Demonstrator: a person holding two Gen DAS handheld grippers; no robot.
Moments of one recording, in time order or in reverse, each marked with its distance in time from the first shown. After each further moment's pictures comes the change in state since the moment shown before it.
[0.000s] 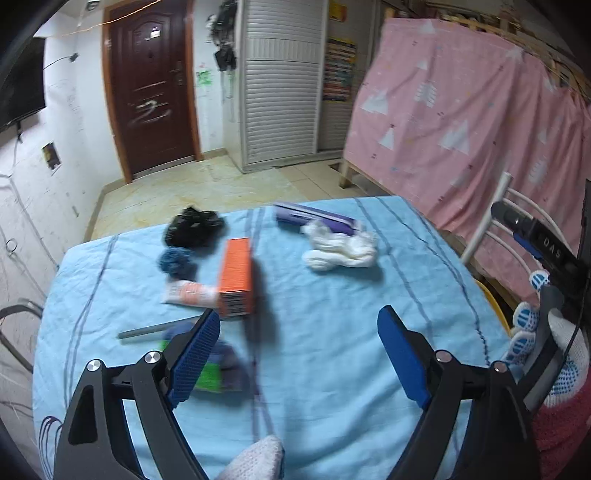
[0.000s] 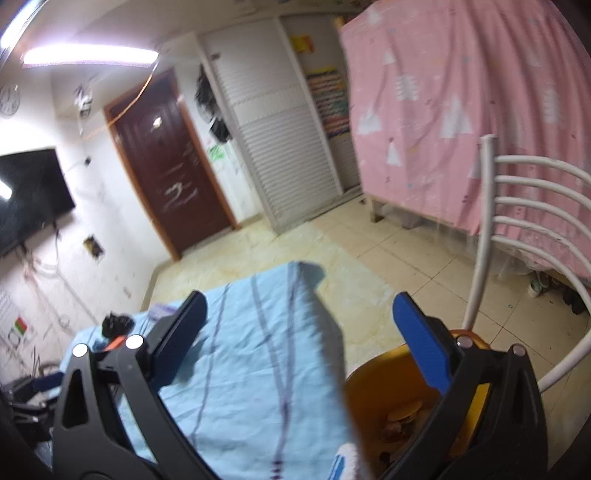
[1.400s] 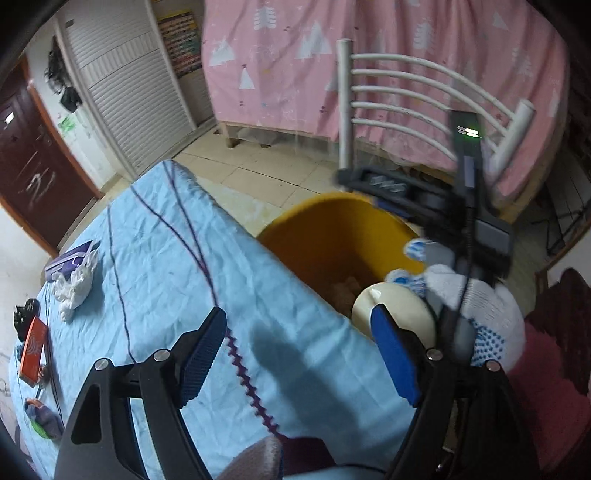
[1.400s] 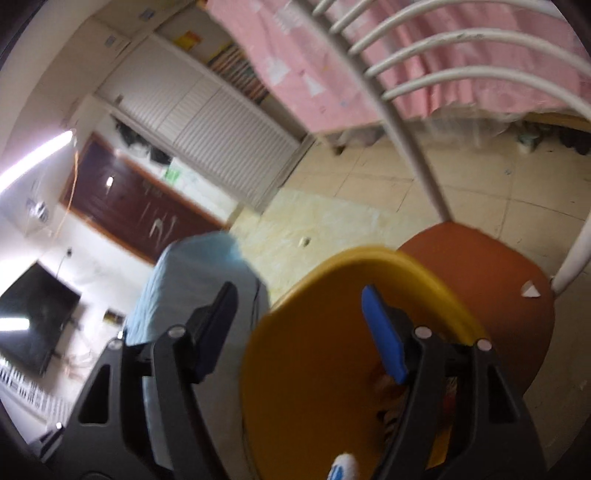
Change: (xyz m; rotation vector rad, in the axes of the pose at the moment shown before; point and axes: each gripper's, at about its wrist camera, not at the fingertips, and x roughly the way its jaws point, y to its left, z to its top) left arm 0.058 -0.263 -0.041 0.494 0.187 -0.175; right arm 0.024 -0.202 -0.077 0.528 0.018 -0.038
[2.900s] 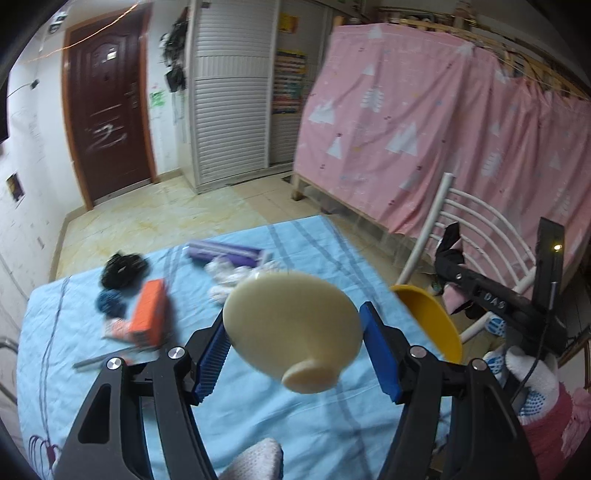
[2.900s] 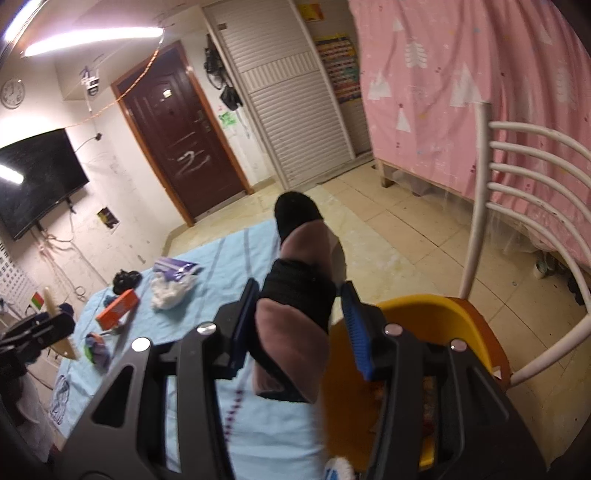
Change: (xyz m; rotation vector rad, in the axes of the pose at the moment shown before) left arm -0.116 0.159 -0.040 -0.357 -0.266 0.030; right arm -0.060 0.150 -0.015 -0.497 0.094 0.043
